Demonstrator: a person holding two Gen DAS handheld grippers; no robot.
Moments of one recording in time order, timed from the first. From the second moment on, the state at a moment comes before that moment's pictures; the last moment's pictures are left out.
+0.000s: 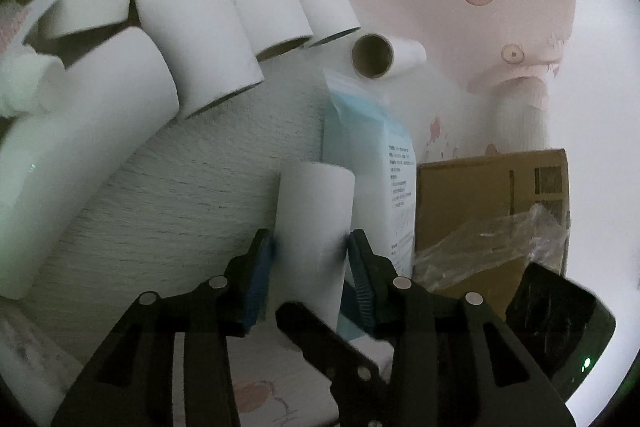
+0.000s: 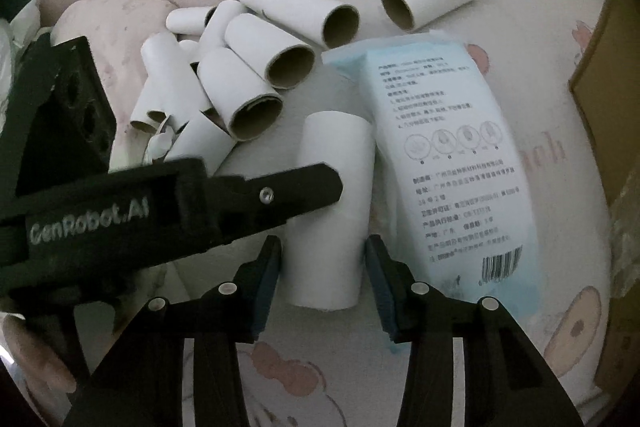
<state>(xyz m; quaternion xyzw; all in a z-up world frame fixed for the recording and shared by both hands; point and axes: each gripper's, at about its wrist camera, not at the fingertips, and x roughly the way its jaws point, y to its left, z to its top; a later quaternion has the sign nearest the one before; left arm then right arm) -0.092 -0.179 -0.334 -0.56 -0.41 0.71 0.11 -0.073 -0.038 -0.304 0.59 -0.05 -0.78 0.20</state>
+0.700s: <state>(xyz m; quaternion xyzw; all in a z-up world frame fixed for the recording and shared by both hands) -0.047 -0.147 -0.261 -0.49 -0.38 0.78 0.13 -0.028 -0.012 -0.252 0.55 -0.03 -0.80 0.23</state>
